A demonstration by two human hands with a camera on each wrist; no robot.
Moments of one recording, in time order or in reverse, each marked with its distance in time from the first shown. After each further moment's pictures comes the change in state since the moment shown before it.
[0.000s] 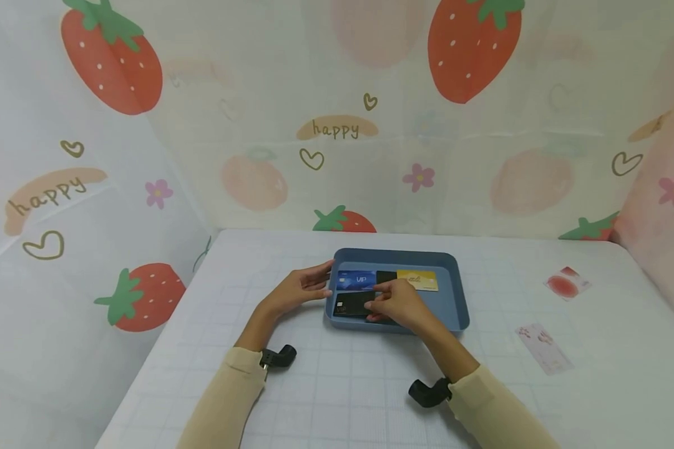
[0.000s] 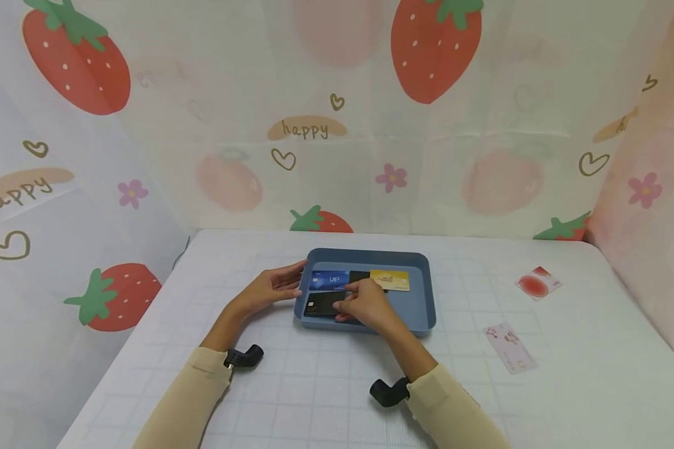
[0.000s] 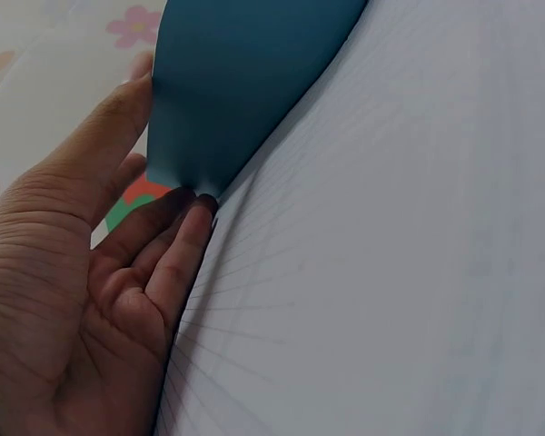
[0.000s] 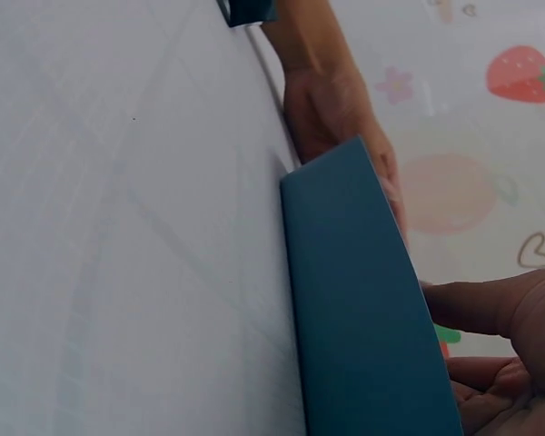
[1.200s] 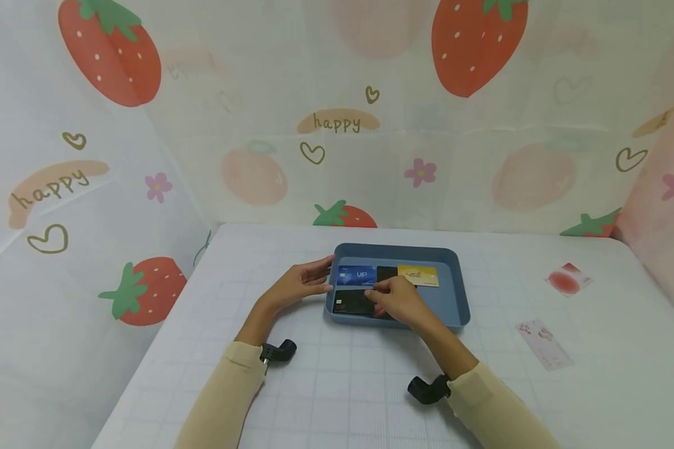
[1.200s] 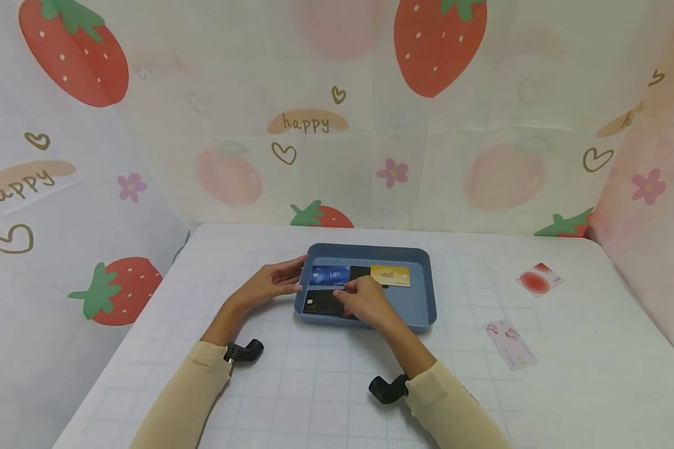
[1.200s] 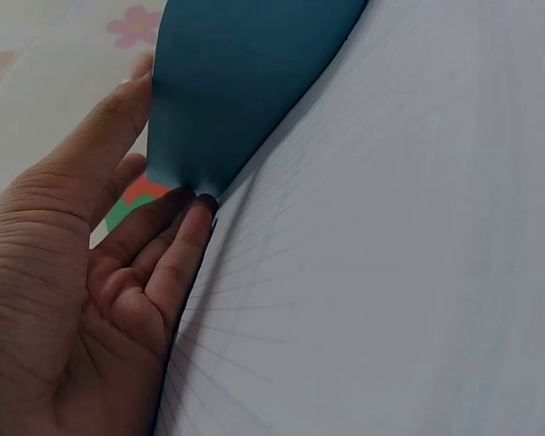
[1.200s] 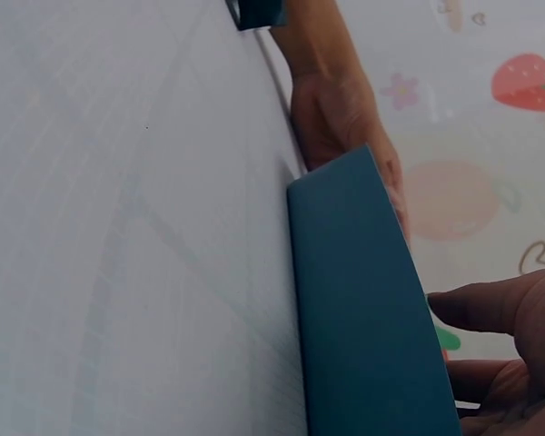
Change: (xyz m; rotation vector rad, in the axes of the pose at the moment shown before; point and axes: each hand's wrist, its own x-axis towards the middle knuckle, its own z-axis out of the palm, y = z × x) left_hand 0.000 -0.001 0.001 0.022 0.006 -0.015; right_hand -0.003 -0.003 0.002 -0.229 0.057 0.016
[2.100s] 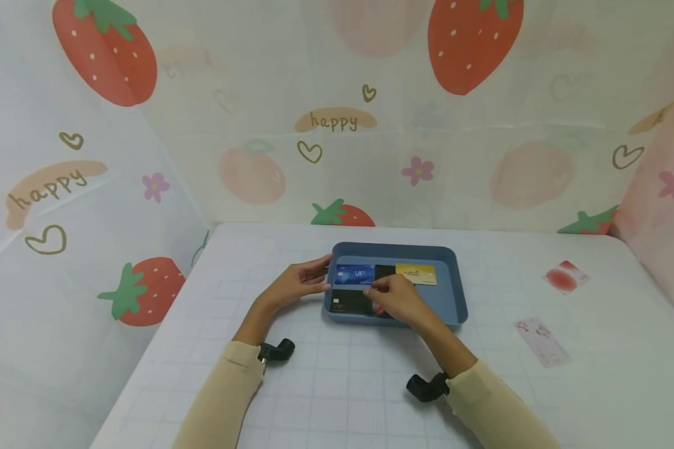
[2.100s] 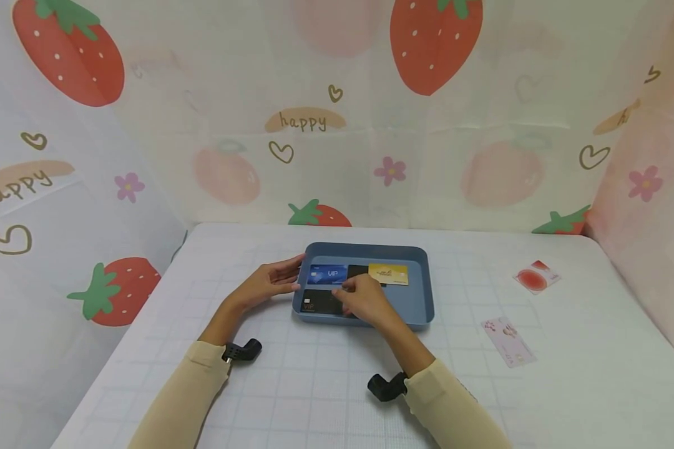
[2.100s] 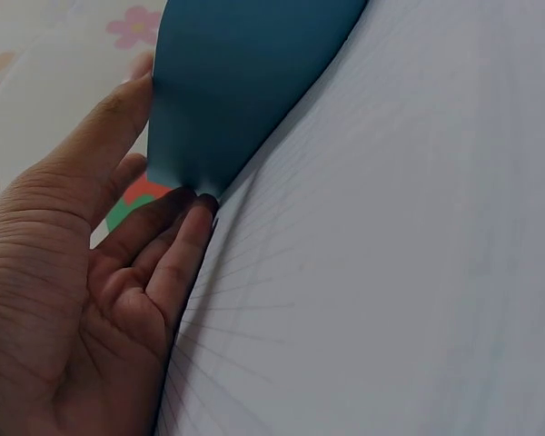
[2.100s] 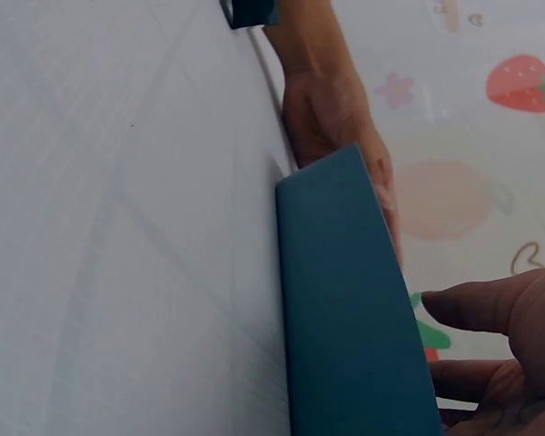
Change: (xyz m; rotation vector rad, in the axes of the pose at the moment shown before) left_hand -0.002 0.001 0.000 0.003 -0.001 0.011; right_hand -0.003 -0.001 -0.004 -0.018 -0.005 -0.044
